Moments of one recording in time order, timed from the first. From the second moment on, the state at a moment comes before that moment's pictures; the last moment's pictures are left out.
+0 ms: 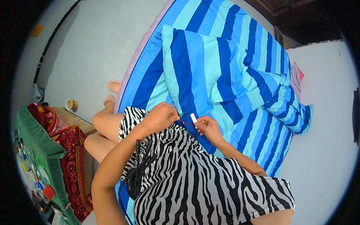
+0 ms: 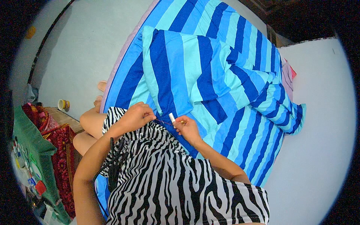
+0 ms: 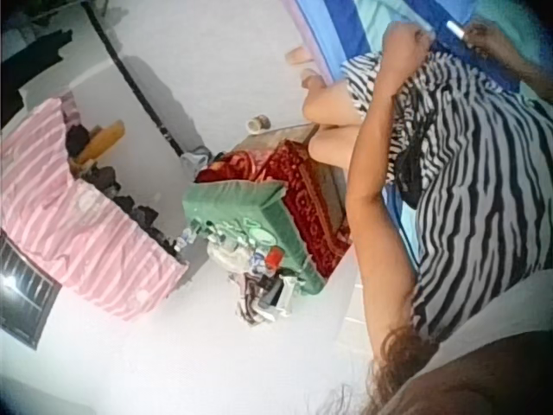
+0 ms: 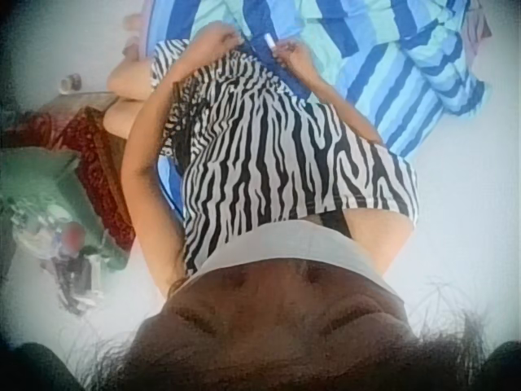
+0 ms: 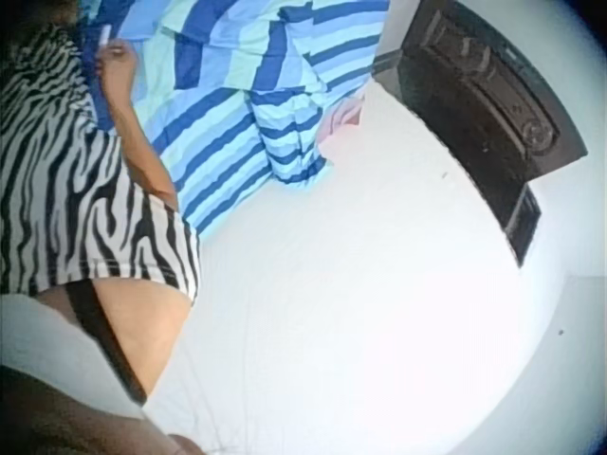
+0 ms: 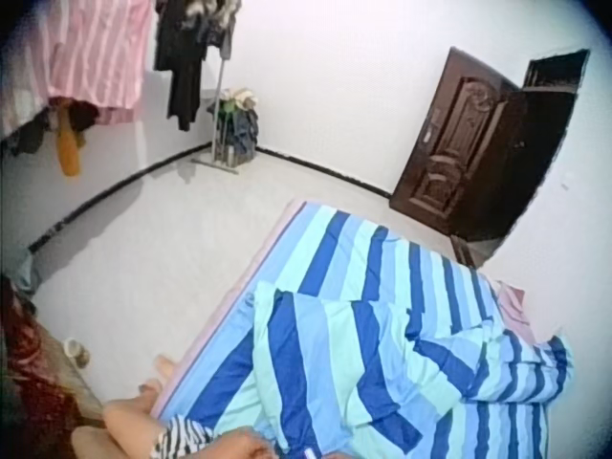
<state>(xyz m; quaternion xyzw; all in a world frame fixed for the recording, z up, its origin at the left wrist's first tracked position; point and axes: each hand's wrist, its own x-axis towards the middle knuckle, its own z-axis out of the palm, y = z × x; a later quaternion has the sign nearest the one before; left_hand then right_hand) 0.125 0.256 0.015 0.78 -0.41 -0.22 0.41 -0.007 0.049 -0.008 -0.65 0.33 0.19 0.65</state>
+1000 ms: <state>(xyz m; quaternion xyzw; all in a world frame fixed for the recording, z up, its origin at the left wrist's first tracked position) -0.065 0.554 0.137 0.60 0.31 0.23 0.70 0.151 0.485 0.155 -0.58 -0.32 0.44 0.61</state>
